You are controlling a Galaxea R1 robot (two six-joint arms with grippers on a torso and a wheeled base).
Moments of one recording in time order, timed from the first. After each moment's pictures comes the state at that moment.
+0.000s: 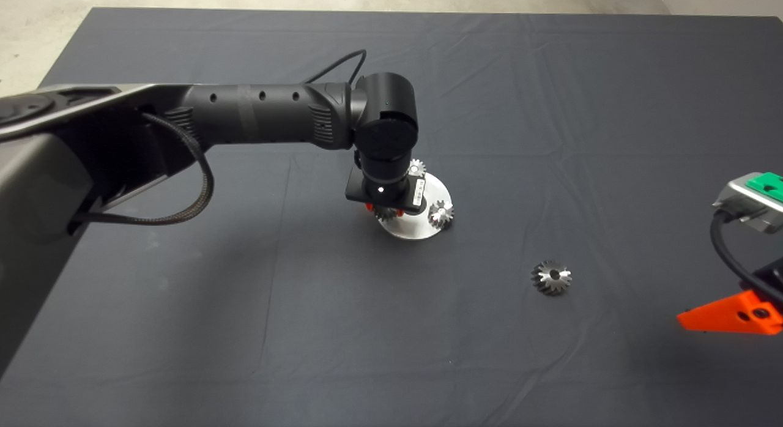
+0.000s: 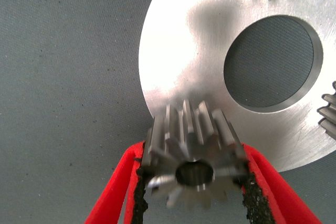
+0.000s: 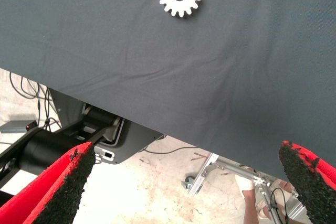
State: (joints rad) left arm -0.37 2.89 -1.35 0.44 1.51 -1.36; right arm 0.81 1.94 -0.36 0.13 -1.44 1.28
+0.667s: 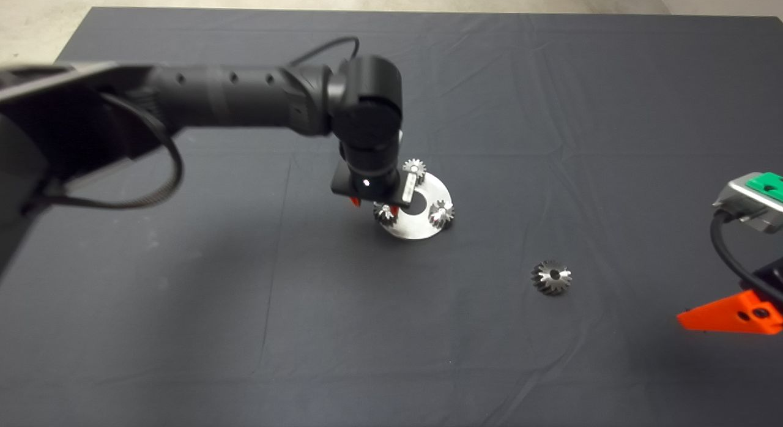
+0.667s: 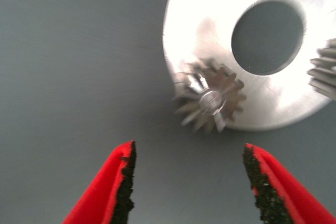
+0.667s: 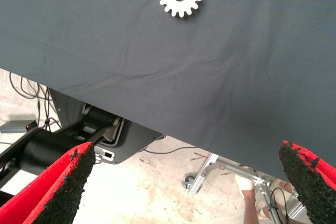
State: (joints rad) left arm -0.50 2.79 -1.19 0.35 1.52 -1.37; right arm 0.81 1.94 -0.36 0.13 -1.44 1.28
